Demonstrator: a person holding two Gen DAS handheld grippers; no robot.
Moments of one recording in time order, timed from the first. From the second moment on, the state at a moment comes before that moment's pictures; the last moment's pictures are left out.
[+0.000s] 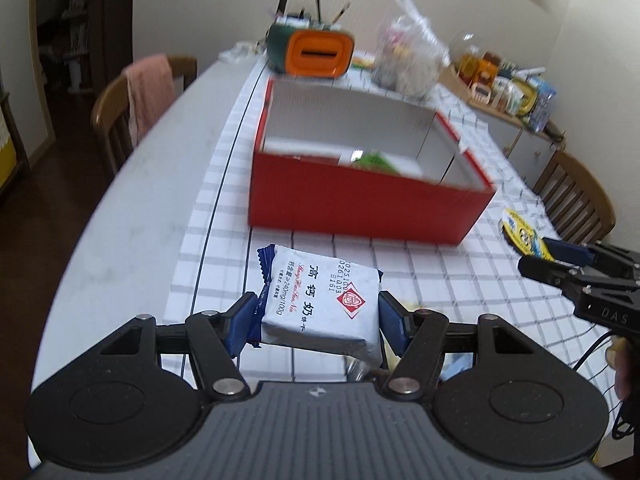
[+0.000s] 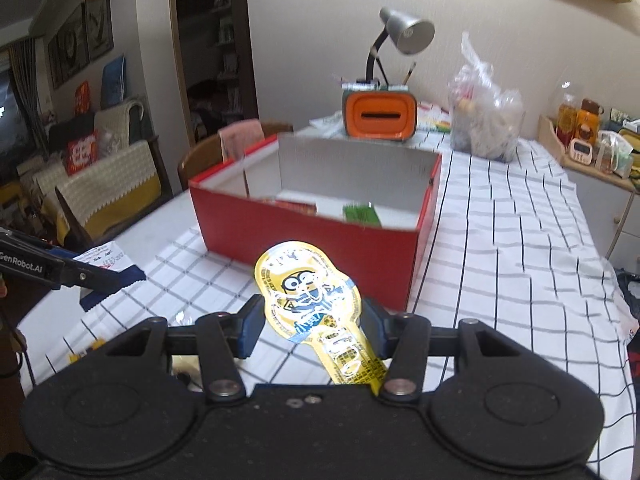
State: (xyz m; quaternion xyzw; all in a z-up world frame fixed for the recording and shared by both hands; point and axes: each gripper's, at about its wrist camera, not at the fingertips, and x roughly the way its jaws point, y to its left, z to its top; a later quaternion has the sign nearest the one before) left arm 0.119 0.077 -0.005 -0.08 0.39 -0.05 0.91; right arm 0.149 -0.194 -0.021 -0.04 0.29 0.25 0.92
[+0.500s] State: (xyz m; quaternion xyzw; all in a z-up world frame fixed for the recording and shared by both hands) left arm 0.188 0.032 0.062 0.00 0.28 -0.02 0.96; right arm 0.197 -0.189 0.038 -0.03 0.22 0.20 0.95
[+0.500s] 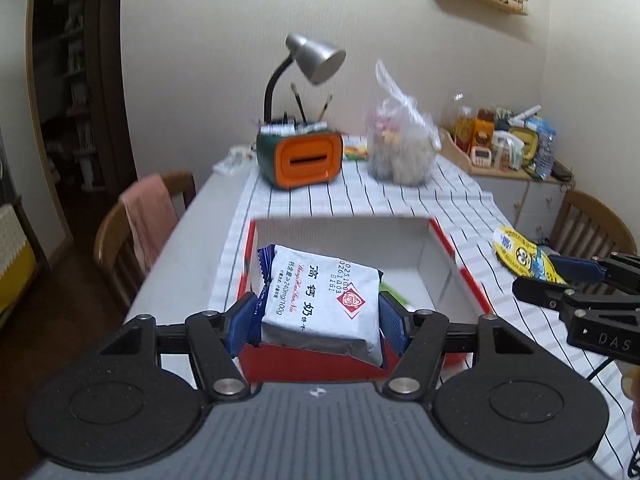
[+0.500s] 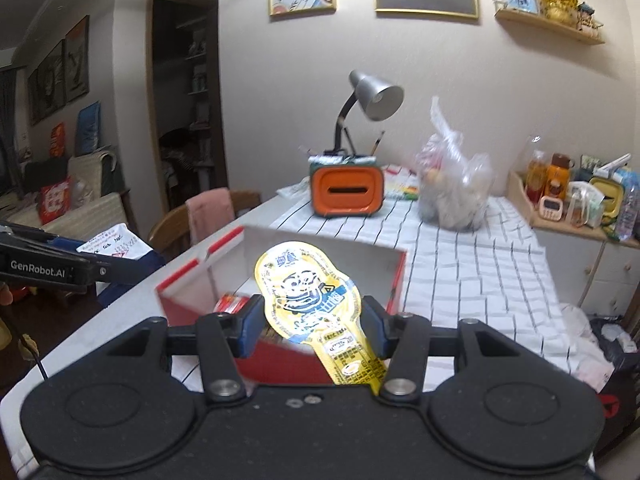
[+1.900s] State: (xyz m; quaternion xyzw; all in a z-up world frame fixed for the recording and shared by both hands) left arm 0.348 0.024 -0.054 0.05 0.41 0.02 0.91; right arm 0.348 -0.103 -0.064 -0.12 0.38 0.20 0.90
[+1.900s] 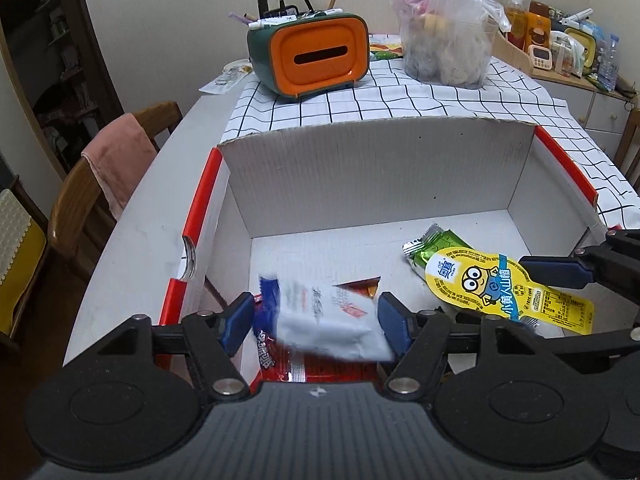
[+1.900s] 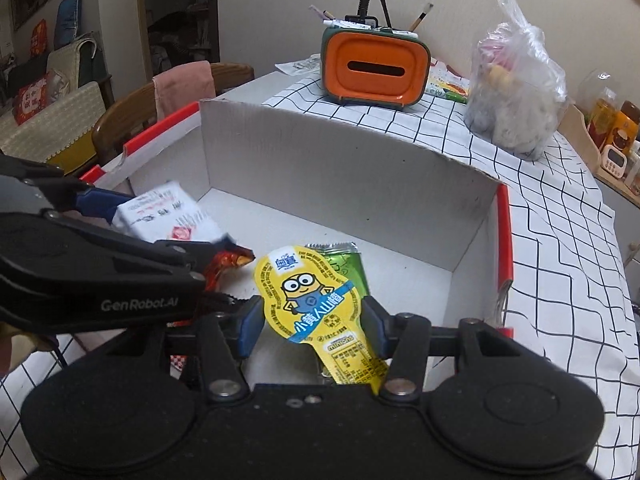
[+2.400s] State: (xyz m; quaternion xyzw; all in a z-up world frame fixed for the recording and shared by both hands) left arm 0.310 0.034 -0.022 0.02 0.38 0.01 0.93; right arm 0.316 -0.120 -0.043 -0.08 0.36 0.21 0.90
